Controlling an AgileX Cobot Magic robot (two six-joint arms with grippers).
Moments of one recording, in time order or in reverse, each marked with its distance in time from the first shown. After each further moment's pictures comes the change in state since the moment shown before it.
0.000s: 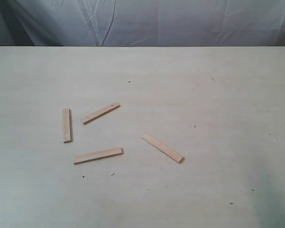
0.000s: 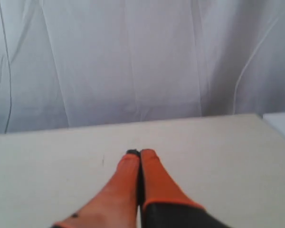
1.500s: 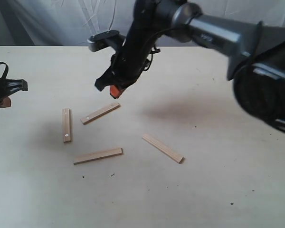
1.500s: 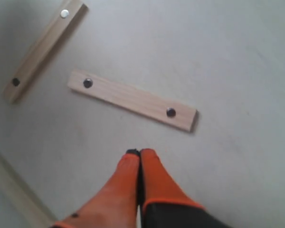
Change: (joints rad) left arm 0.263 1.295 -0.325 0.189 0.243 -0.305; right arm 0.659 2.440 -2.199 0.189 1.079 -0.346
